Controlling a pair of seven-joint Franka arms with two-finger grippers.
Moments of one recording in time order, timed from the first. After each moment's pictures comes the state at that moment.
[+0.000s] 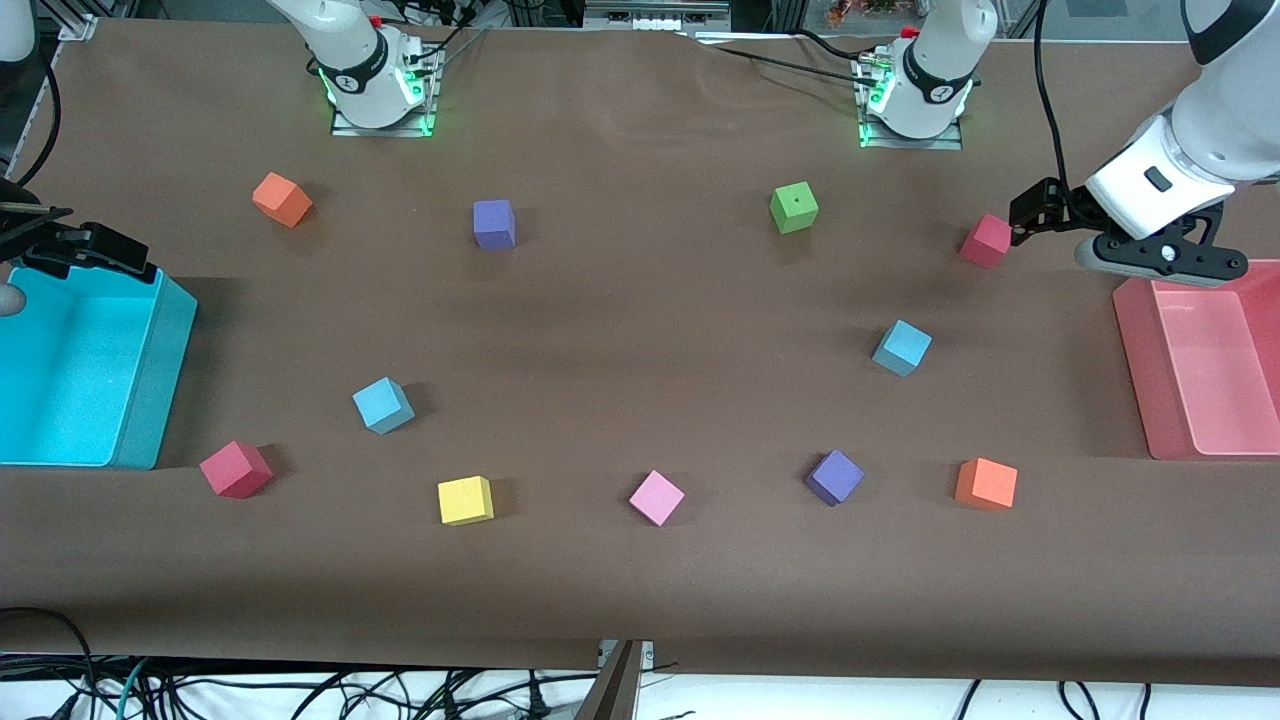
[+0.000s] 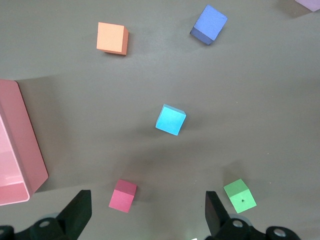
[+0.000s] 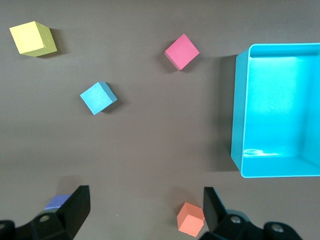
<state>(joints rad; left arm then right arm) 0.00 -0.01 -0.11 -1.69 0.00 1.57 0.04 0.02 0.12 -0.08 -1.52 -0.01 1.57 -0.02</state>
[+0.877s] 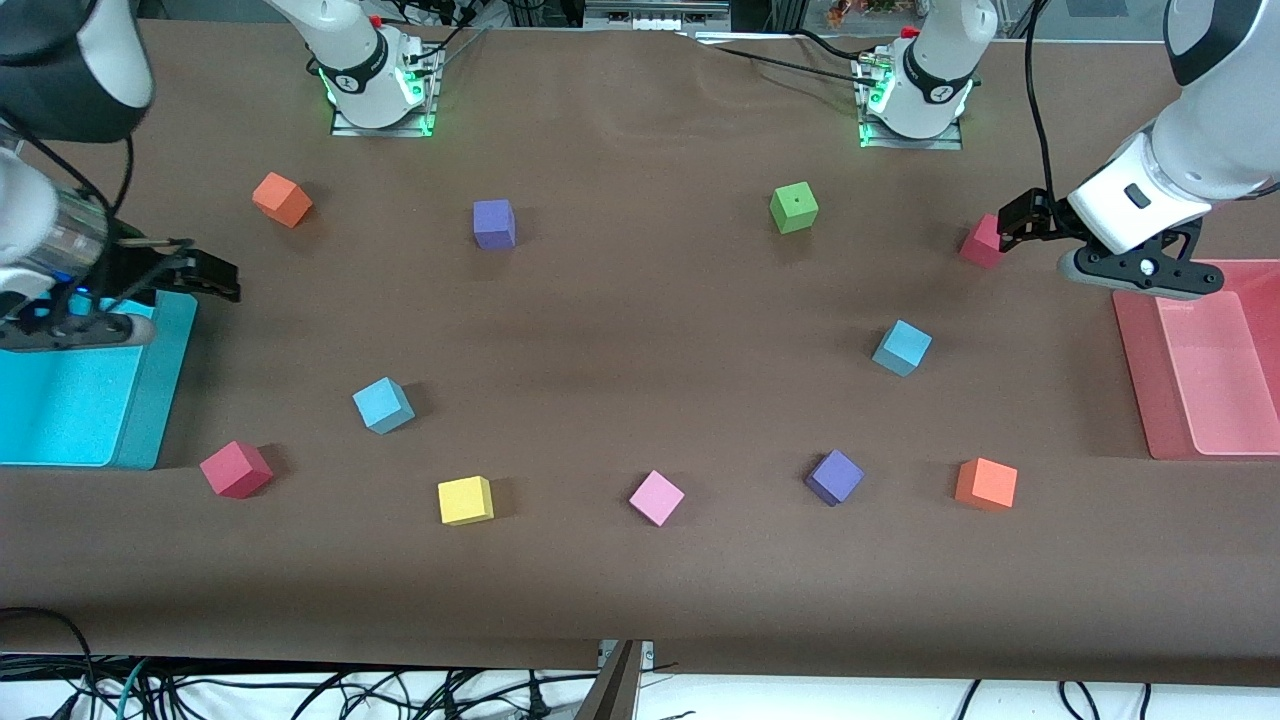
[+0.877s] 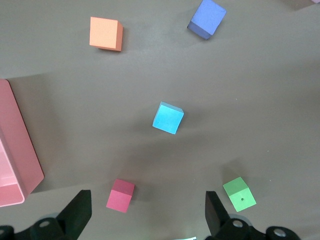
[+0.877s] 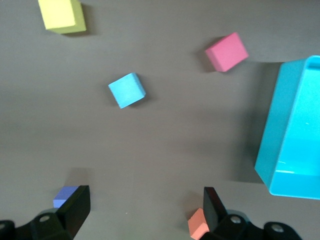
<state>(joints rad) 0.00 0.02 -0.12 -1.68 0.00 1.57 0.04 0.13 0.21 -0.05 -1.52 -0.01 1.59 -0.01</state>
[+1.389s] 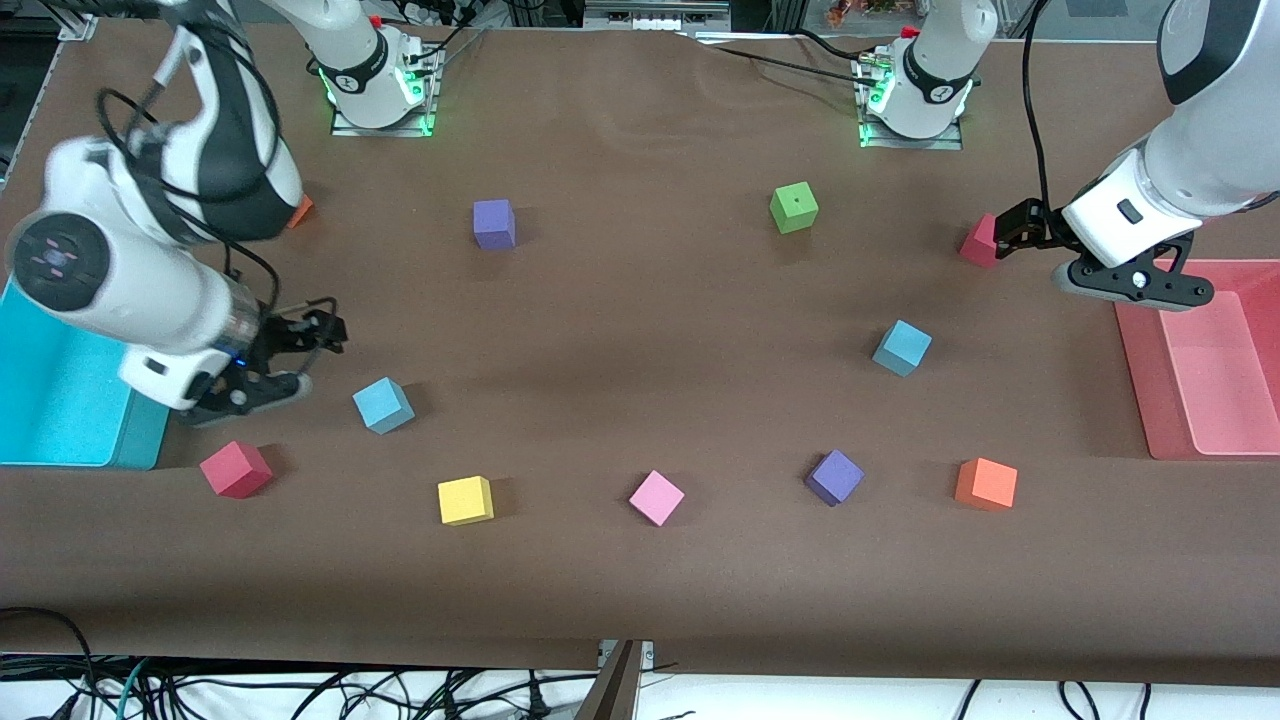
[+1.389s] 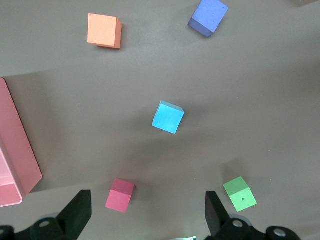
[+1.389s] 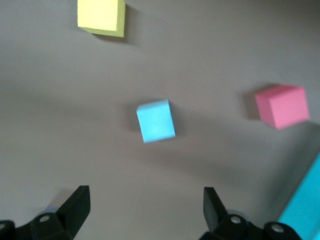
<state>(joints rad) 0.00 0.04 -0.12 -1.68 0.00 1.57 0.04 0.23 0.39 -0.04 -1.56 -0.01 1.84 -0.16</state>
